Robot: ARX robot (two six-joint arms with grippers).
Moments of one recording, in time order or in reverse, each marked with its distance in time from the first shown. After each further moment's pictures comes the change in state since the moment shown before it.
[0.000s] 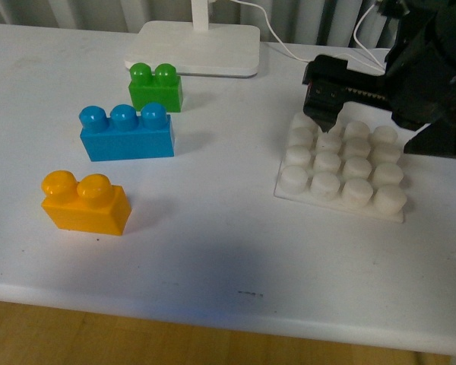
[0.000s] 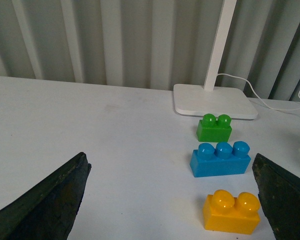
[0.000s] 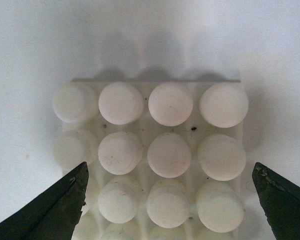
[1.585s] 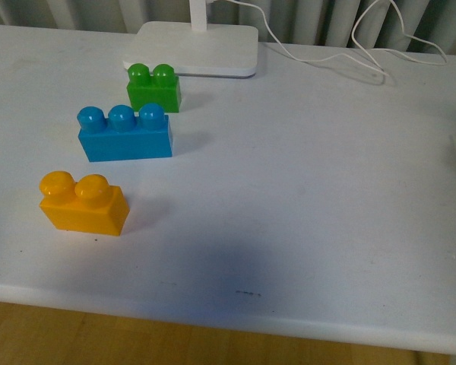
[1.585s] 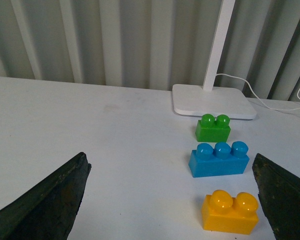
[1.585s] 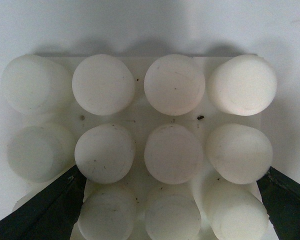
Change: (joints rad) left arm 0.000 0.000 0.000 0.000 0.000 0.000; right arm -0.486 0.002 -0.129 0.051 -0.155 -0.469
